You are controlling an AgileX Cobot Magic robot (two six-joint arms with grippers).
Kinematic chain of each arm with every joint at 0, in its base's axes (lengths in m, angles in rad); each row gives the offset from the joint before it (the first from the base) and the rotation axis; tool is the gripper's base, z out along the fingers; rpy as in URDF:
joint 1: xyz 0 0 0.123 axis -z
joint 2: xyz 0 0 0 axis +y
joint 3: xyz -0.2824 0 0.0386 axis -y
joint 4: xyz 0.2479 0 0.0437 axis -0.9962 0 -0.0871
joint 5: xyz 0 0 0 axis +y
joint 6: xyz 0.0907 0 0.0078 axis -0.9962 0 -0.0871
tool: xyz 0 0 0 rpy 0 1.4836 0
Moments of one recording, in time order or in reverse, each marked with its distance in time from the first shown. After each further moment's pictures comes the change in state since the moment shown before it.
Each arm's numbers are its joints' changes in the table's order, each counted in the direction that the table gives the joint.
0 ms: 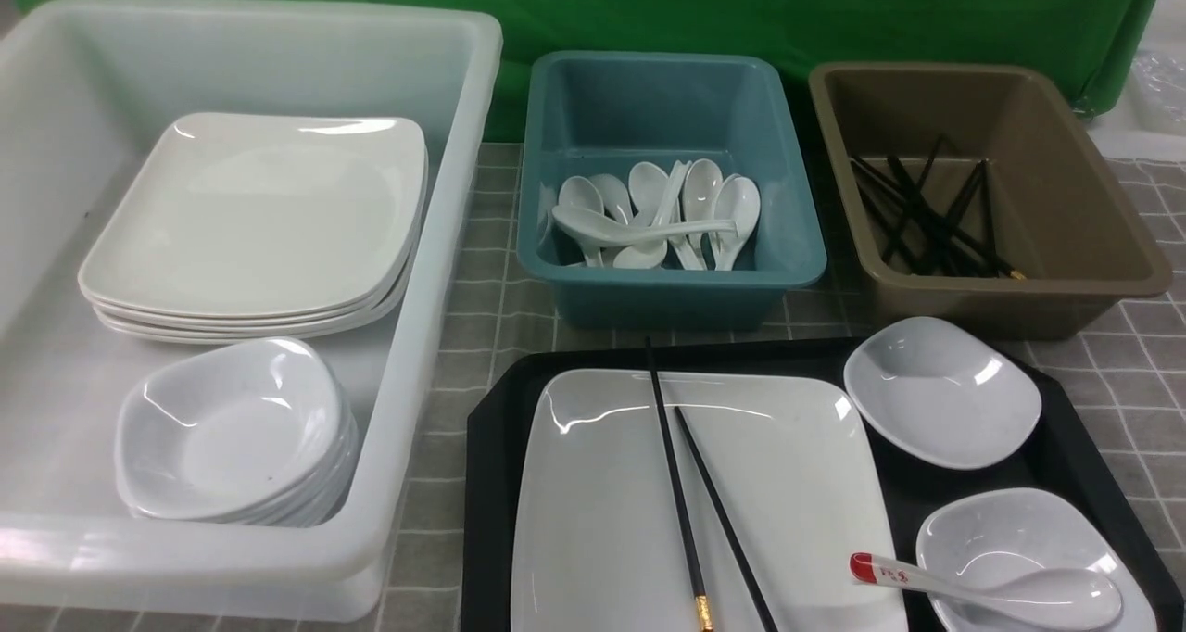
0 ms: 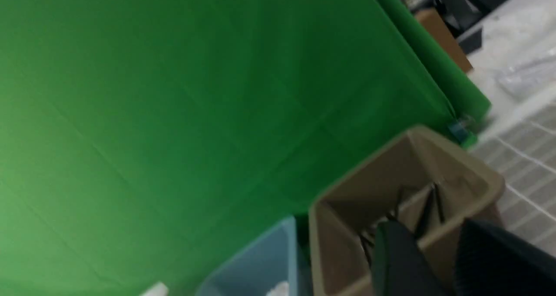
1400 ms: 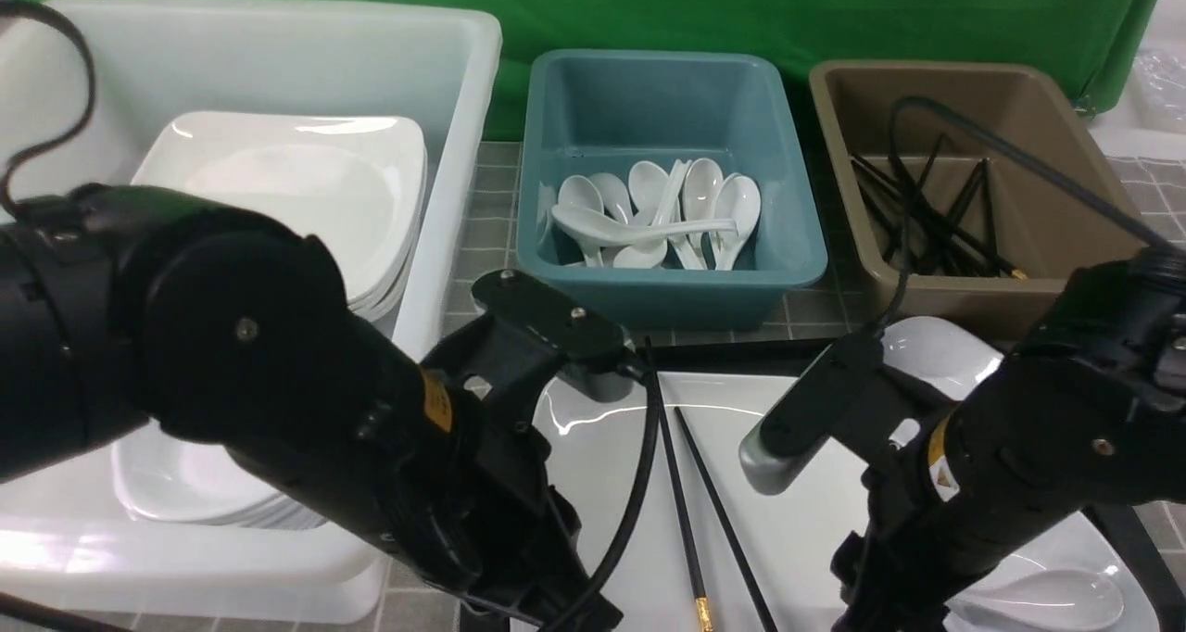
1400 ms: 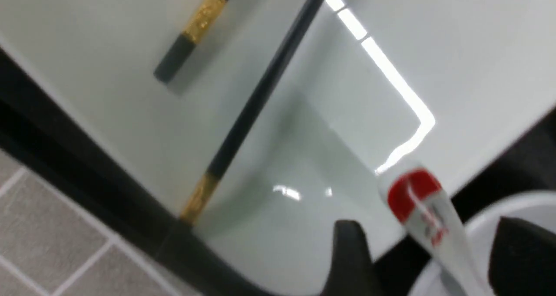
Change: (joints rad) right arm -0.739 1.504 0.927 0.277 0.994 0.628; left arm 0.754 0.957 0.273 0.275 0.613 -0.674
